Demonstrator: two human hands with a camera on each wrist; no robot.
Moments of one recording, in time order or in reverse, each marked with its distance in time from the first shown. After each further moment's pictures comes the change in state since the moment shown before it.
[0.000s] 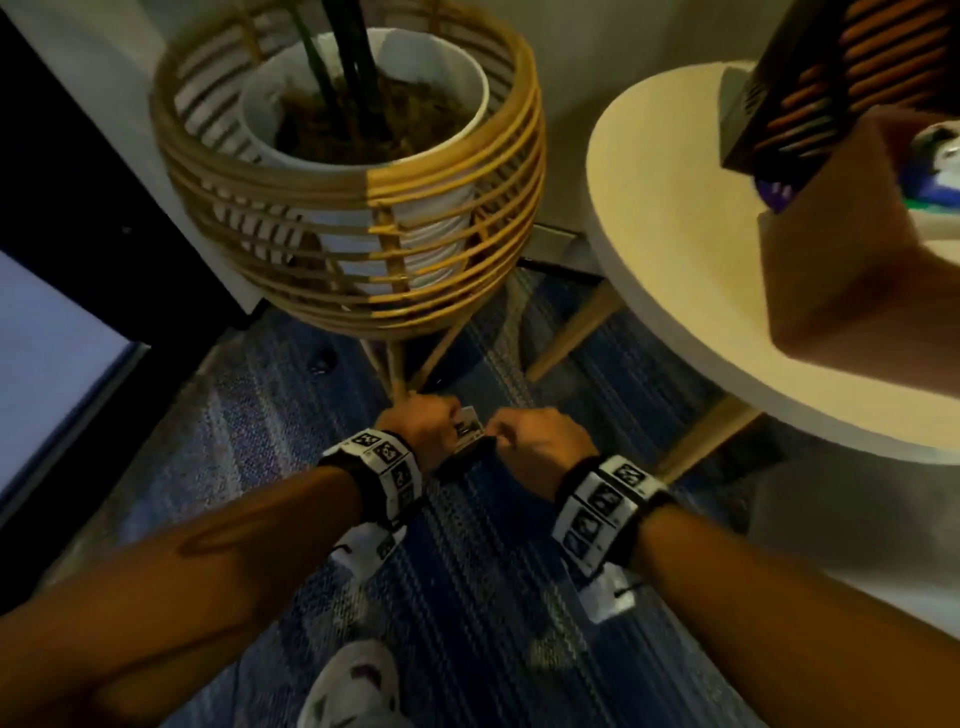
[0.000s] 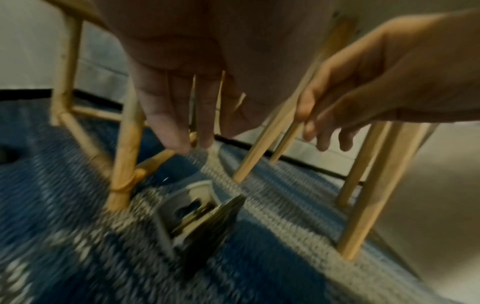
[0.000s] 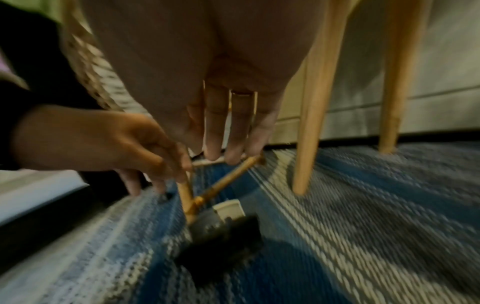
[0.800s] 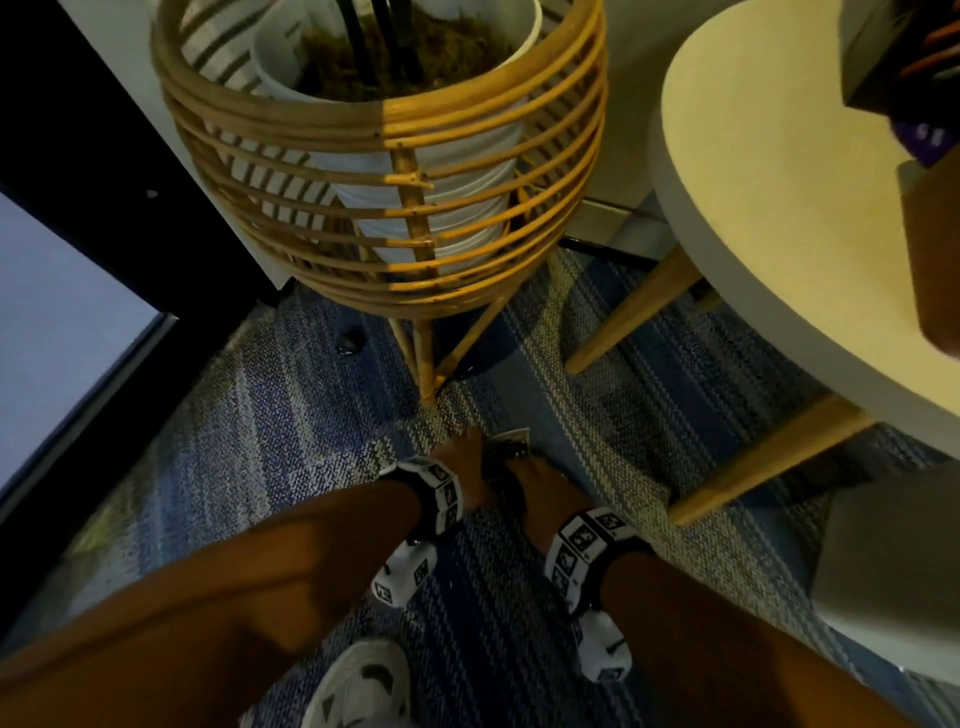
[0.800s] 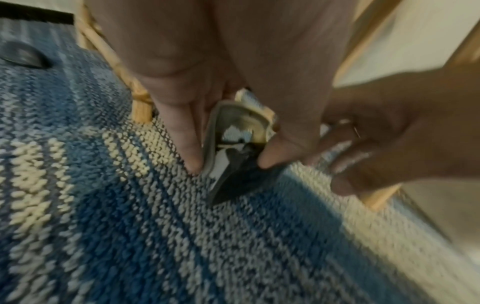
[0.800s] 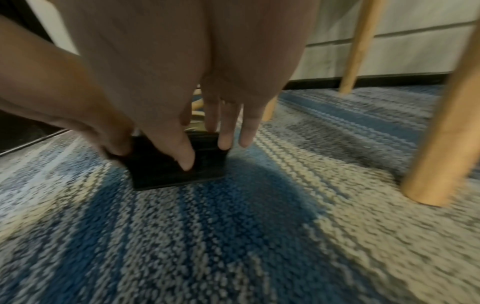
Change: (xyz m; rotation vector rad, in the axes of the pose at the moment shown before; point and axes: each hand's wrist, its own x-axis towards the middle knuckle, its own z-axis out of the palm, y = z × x) left_hand 0.057 -0.033 0.113 -0.112 -0.186 -0.133; right_hand 0.069 0.080 0.142 -0.076 -0.106 -0.020
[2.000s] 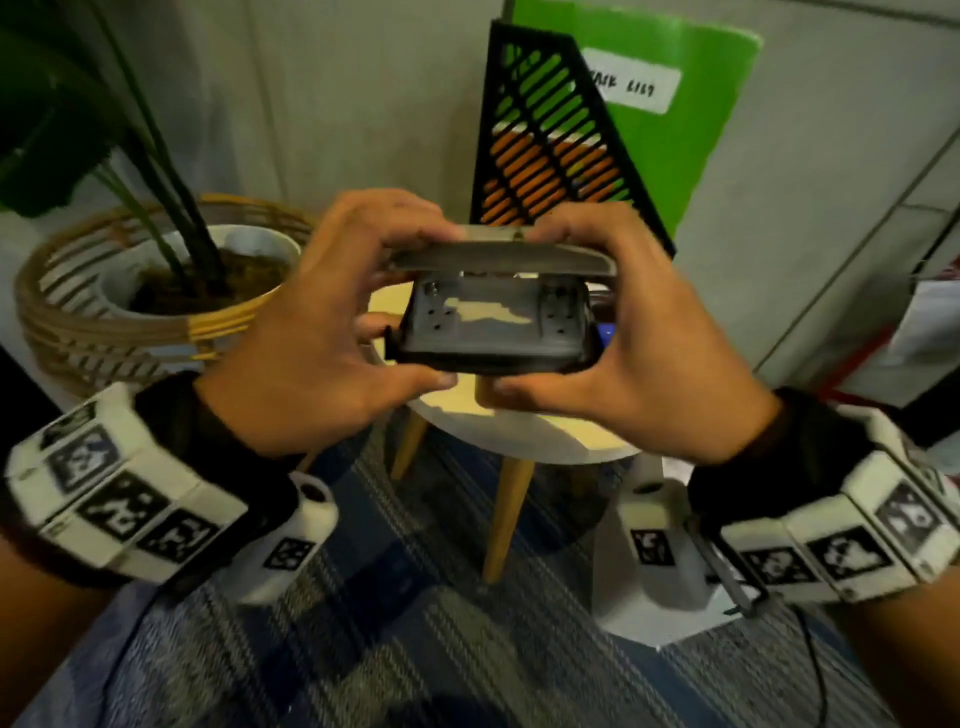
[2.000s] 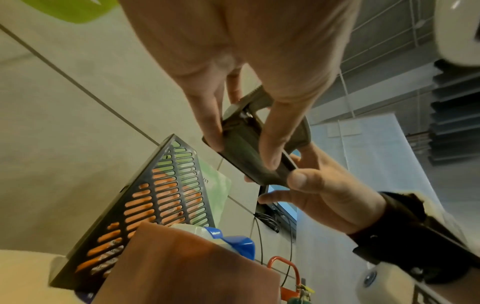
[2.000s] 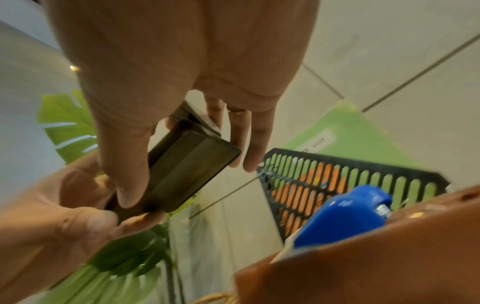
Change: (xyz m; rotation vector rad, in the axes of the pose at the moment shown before) left_hand -0.328 0.236 -0.202 -0.352 0.711 1.317; right_hand -0.386 -0.047 -0.325 -0.068 1.089 -0.634
